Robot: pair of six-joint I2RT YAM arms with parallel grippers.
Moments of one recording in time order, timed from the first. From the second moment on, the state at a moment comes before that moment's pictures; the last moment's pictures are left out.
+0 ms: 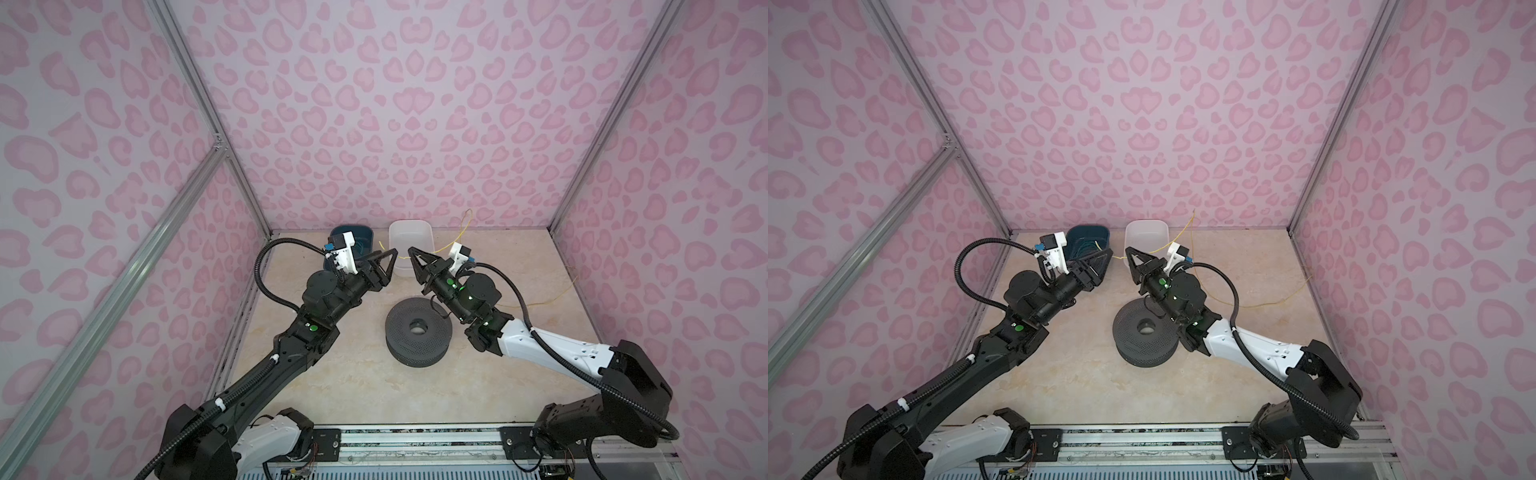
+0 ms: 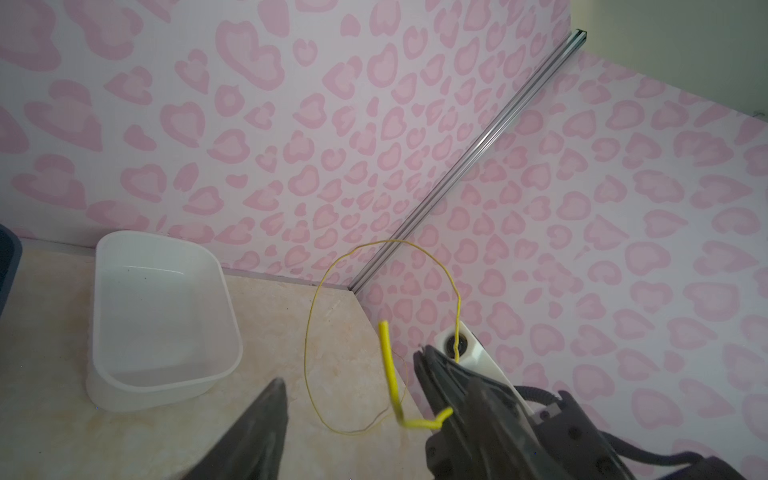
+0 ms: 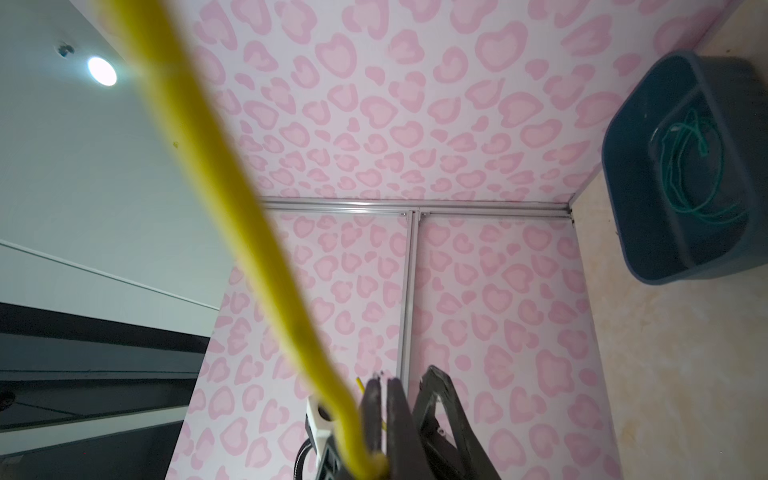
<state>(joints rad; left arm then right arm) -0.53 1.10 0.79 0.42 0.16 -0.73 0.78 1.42 0.90 0.74 0.12 1.59</state>
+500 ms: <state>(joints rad) -0.51 1.02 0.41 0.23 0.31 -0.77 0.61 1.01 0.50 0.43 0.10 1.48</state>
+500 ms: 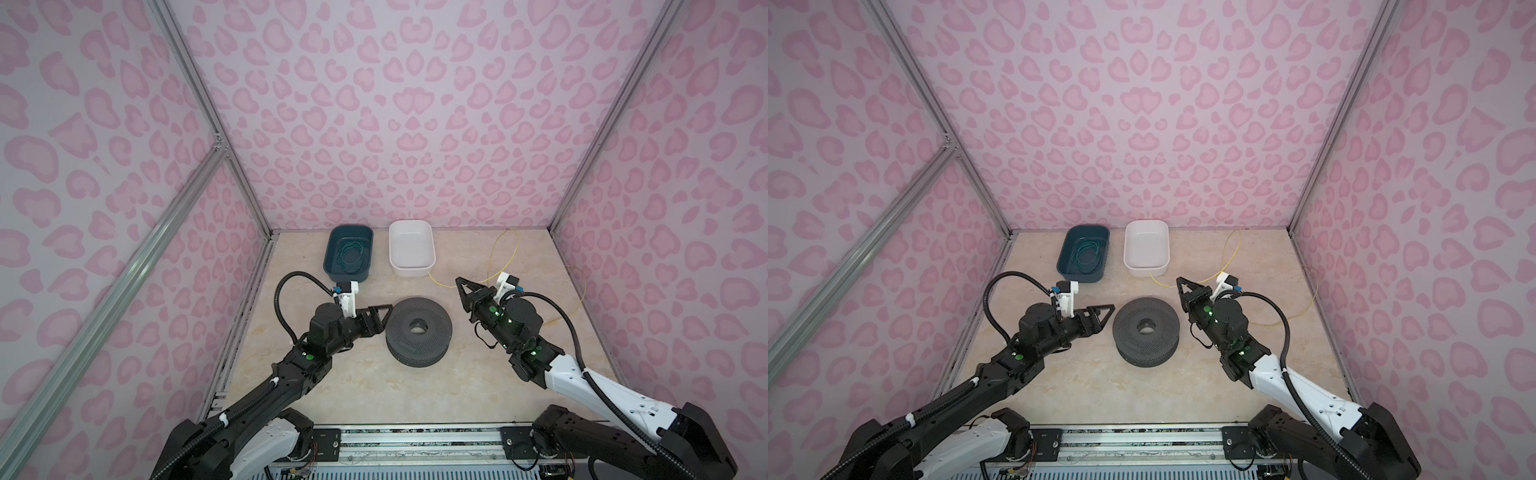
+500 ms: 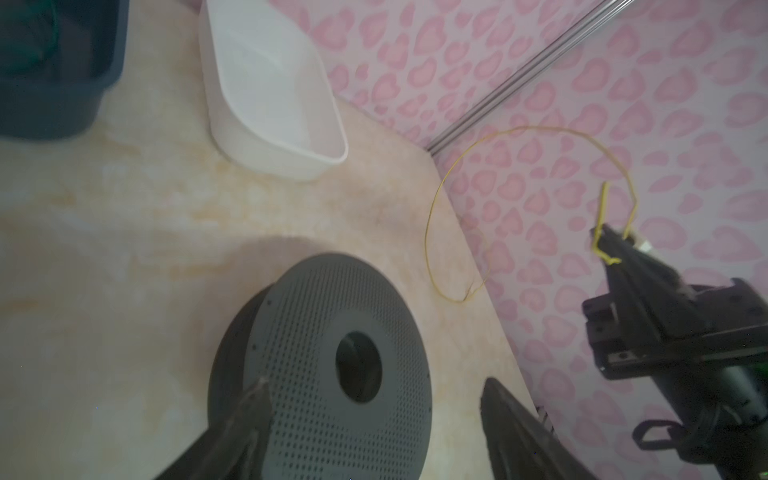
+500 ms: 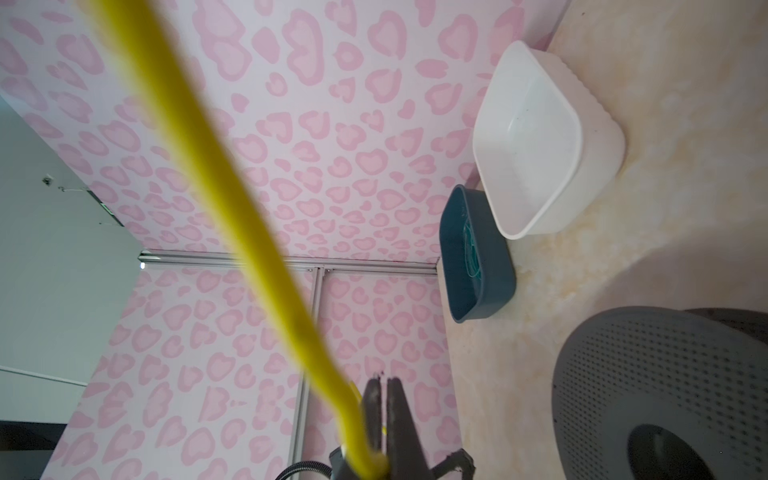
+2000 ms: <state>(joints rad) -0.47 1.41 0.76 0.11 0.50 -0.68 0.51 0.91 0.41 0.27 -0.08 1.32</state>
